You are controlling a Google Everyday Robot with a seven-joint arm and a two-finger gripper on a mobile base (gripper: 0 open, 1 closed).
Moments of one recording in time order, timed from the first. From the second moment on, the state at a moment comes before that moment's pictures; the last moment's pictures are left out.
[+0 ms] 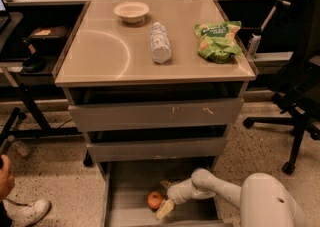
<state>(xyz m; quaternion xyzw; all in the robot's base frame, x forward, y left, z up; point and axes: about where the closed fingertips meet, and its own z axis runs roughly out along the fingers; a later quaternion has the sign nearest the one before) 0.504 0.008 0.164 -0.51 0.72 0.39 0.25</state>
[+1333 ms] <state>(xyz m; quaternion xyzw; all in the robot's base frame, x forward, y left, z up) 0.514 0.028 0.130 -0.49 0.73 0.38 0.27</state>
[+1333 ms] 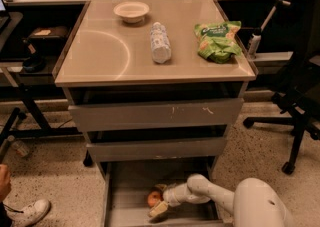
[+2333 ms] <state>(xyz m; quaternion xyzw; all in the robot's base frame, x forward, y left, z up) 0.514 0.028 0.130 -0.49 0.73 0.38 0.27</state>
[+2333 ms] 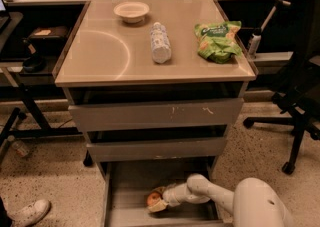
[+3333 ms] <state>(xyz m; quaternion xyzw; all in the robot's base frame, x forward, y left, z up) 0.499 0.032 0.216 -0.47 0.73 0.38 0.31</state>
